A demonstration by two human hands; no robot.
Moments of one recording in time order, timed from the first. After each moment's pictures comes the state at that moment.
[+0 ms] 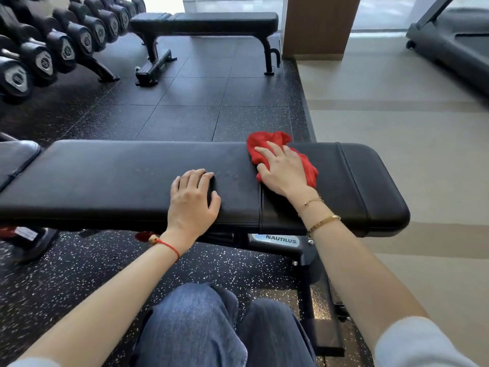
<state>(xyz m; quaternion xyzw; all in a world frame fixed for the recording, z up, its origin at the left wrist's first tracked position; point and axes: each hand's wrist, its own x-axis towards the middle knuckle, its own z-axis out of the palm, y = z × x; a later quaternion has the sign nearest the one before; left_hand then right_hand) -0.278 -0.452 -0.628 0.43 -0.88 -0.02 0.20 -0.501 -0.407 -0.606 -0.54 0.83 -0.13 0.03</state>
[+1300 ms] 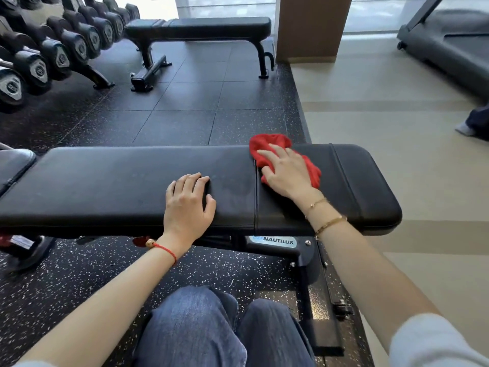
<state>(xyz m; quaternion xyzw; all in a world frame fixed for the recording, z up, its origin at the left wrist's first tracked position) -0.278 -0.453 -0.631 0.42 -0.88 -0.01 0.21 -0.517 -0.391 -0.604 -0.55 0.83 -0.14 0.00</state>
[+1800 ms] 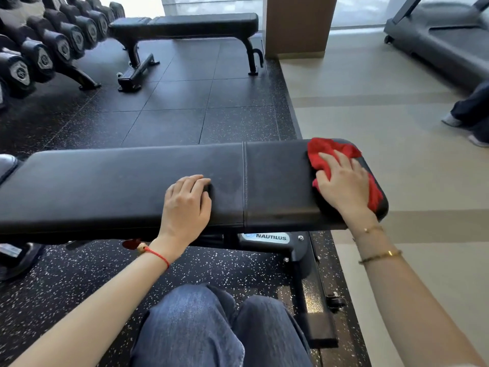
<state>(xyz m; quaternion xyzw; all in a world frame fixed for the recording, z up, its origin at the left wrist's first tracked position) -0.291 -0.441 -0.633 0.37 -0.89 -0.02 0.25 -0.578 -0.286 -0.610 -0.36 0.91 -0.17 -0.05</state>
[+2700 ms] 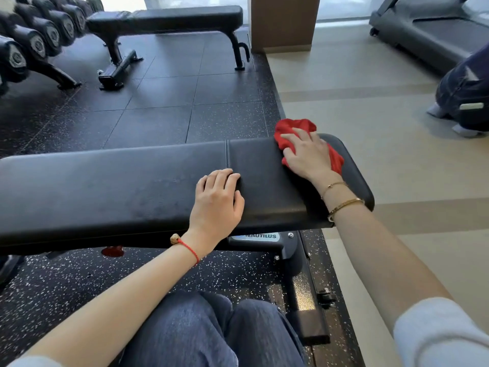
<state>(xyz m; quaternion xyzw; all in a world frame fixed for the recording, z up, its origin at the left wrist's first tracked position) -0.369 -0.406 -0.635 0.31 -0.92 -0.01 0.22 -0.610 -0.350 -0.602 -0.45 0.88 -0.14 0.00</state>
